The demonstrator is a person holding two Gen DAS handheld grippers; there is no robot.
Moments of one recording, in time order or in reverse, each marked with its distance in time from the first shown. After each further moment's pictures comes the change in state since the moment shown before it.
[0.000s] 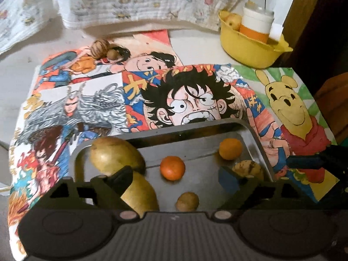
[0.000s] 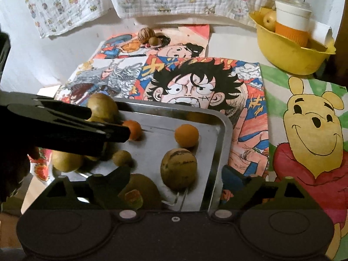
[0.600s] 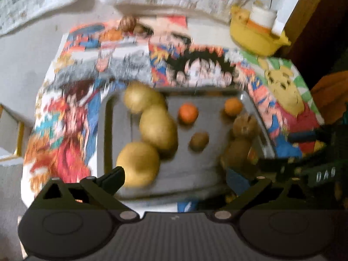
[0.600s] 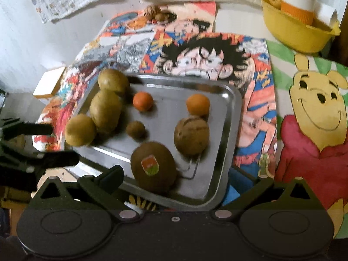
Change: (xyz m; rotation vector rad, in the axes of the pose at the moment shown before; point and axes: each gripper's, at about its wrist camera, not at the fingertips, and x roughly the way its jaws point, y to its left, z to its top) left arm -0.054 0.030 -0.067 -0.087 0.091 -0.010; right arm -0.005 0.010 -0.012 0.016 0.157 0.021
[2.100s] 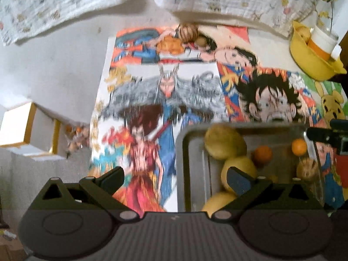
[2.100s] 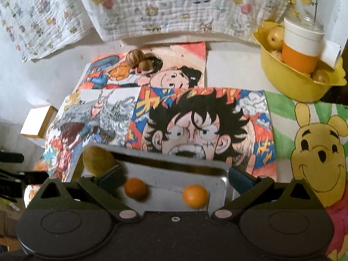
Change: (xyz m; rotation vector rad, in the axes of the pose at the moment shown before) left arm 0.004 0.086 0.091 -0.057 0.032 0.182; right arm 0.017 0.001 0.108 0.074 -0.148 -0.058
